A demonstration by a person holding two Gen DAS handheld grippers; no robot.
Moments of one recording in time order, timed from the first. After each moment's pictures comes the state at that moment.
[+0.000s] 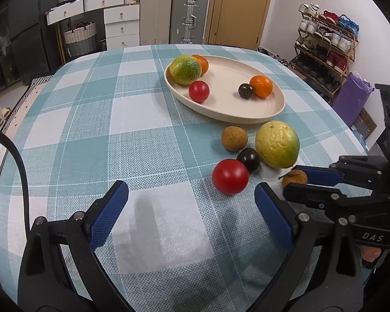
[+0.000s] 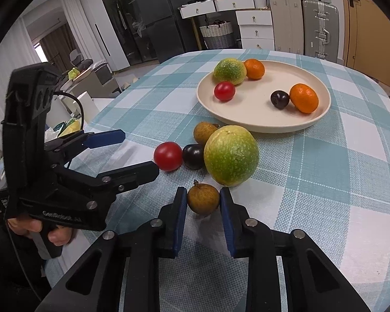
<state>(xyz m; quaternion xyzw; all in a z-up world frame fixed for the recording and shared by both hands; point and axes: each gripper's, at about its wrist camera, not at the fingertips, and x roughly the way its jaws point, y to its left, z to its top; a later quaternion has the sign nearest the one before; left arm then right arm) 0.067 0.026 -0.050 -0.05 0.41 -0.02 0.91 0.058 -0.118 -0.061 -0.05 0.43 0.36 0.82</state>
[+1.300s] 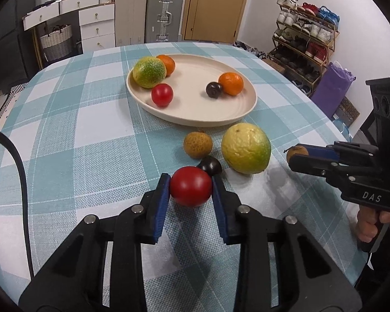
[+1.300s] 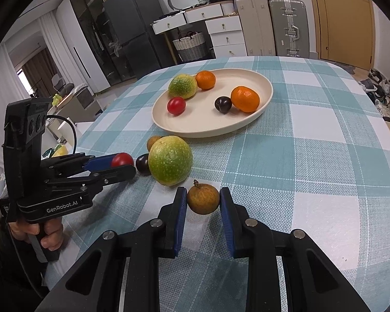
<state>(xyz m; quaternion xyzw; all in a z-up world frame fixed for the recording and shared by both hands) 0.080 0.005 -0.044 -0.05 0.42 -0.09 0.90 0.072 -0.172 -0.052 0.00 0.42 0.31 0.85</state>
